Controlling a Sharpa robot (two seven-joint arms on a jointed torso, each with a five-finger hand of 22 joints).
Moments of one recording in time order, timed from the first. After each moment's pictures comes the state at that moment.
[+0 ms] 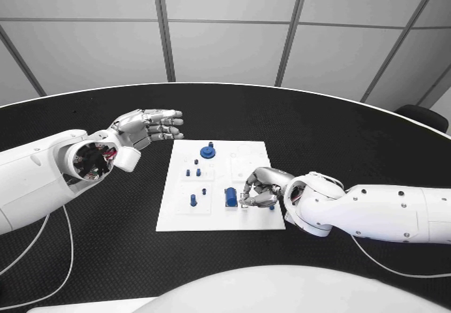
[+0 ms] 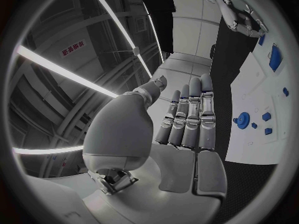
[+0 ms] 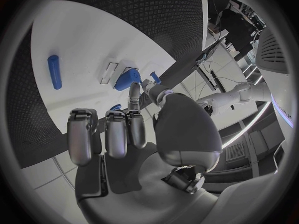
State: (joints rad) left arm 1.27 -0.73 -0.13 1.26 0.13 0.15 0.10; left_hand 1.29 -0.14 0.46 -0.01 0.06 0.90 0.21 0.18 0.23 1.06 0.14 0.23 0.11 0.97 0.08 0.72 0.19 0.17 1.04 0.18 0.42 0.20; right arm 0.97 -0.93 -0.13 1.74 -1.32 -0.44 -0.33; right_hand 1.11 -0.16 0.54 0.06 0.09 1.05 0.03 0.48 0.68 1.47 -0.04 1.53 1.31 1.47 -0.10 1.57 1.31 0.01 1.47 0.01 1.57 1.31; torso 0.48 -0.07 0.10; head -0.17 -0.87
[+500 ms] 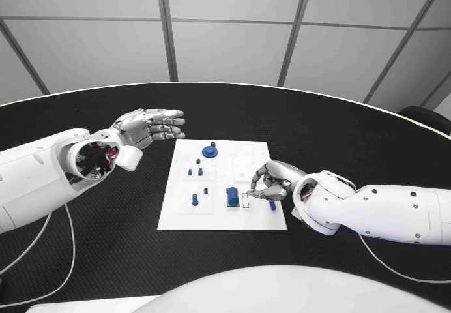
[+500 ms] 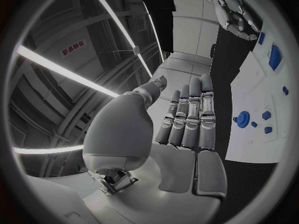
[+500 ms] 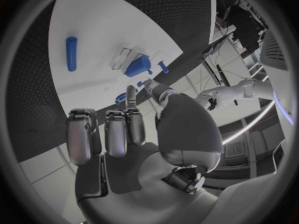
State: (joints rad) left arm 1.26 -0.73 -0.13 1.26 0.13 0.15 0.10; left_hand 1.29 -0.14 0.46 -0.01 0.06 0.90 0.21 0.18 0.23 1.06 0.14 0.23 0.11 0.97 0.08 0.72 0.19 0.17 1.04 0.18 0.42 0.20; right arm 0.97 -0.96 -0.13 1.73 -1.32 -0.53 -0.34; right_hand 1.07 -0.18 0.51 0.09 0.10 0.95 0.09 0.35 0.61 1.47 0.01 1.49 1.31 1.47 -0.07 1.57 1.31 0.02 1.46 0.03 1.57 1.31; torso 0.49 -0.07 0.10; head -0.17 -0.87
